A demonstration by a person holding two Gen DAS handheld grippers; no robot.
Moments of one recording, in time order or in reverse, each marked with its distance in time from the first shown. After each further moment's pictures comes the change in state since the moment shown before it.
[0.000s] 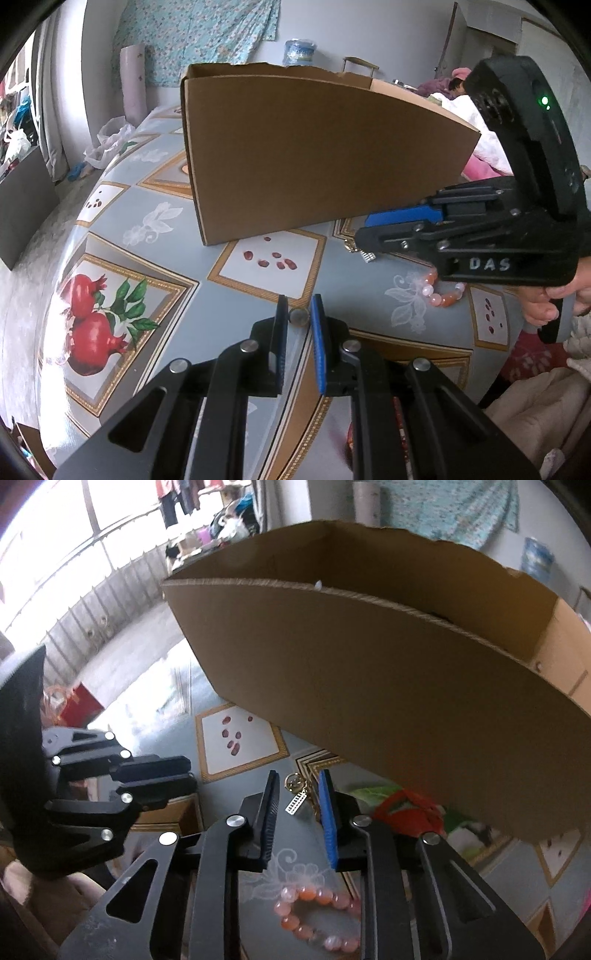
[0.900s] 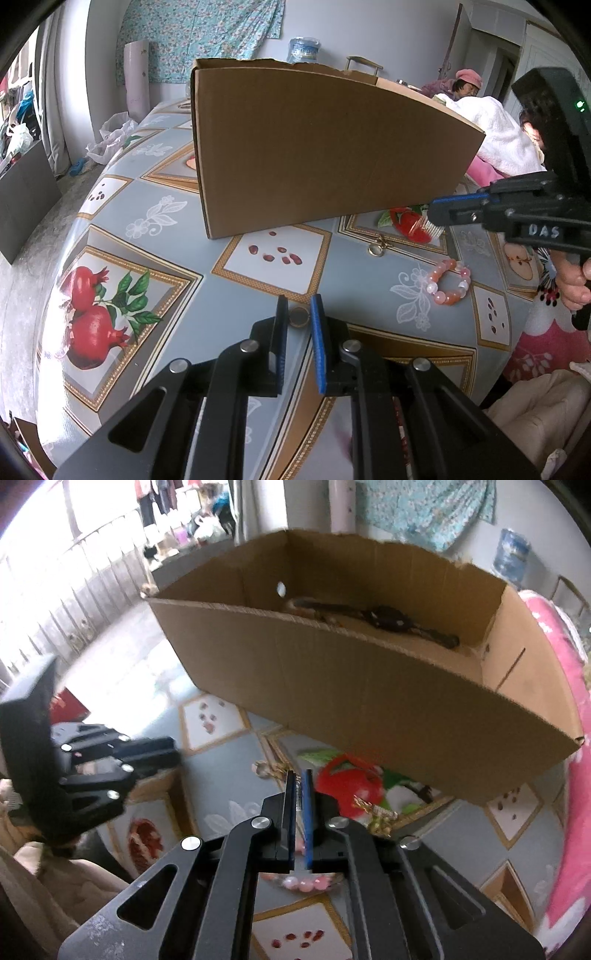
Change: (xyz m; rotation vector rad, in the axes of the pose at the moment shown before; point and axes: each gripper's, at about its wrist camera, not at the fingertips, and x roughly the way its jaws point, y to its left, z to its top) left arm 0.001 0.001 -0.002 -0.016 0.005 0.002; right arm -0.052 -0.027 -0.019 0.073 0.028 -0.097
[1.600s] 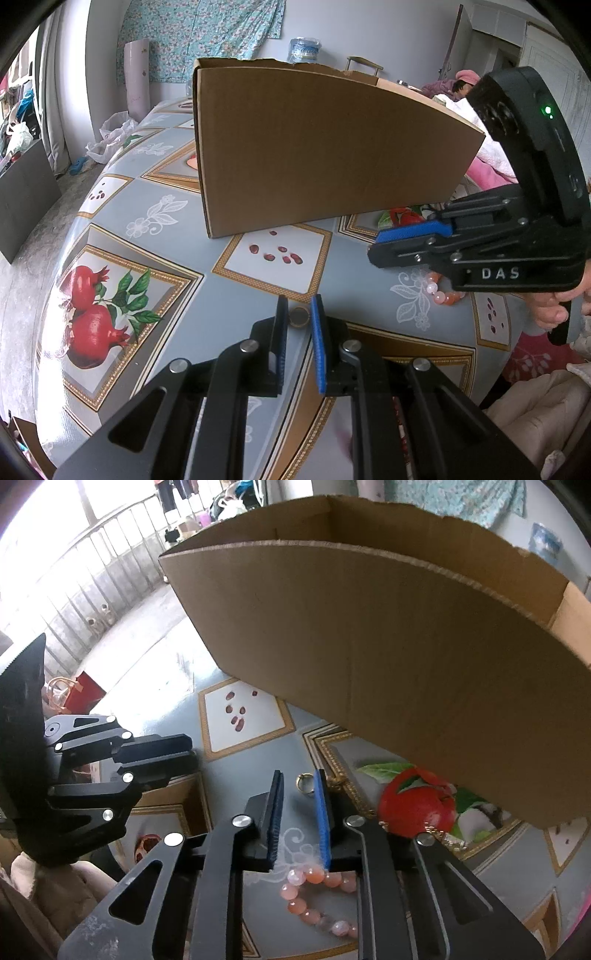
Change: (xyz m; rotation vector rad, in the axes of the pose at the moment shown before) left arm 0.000 0.000 -0.001 -0.004 0.002 -0.003; right arm 0.052 0.032 0.020 -0.045 0.041 0.141
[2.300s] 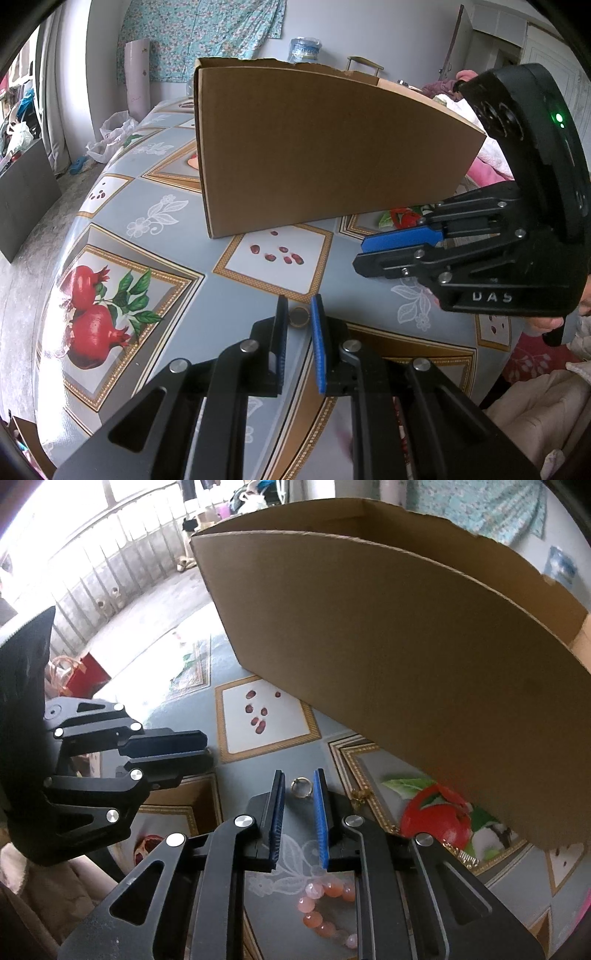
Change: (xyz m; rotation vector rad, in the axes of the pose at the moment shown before) left arm 0.000 0.000 0.000 -0.001 0.001 0.000; right arm 0.006 0.025 0.006 -0.103 -0.012 -0.031
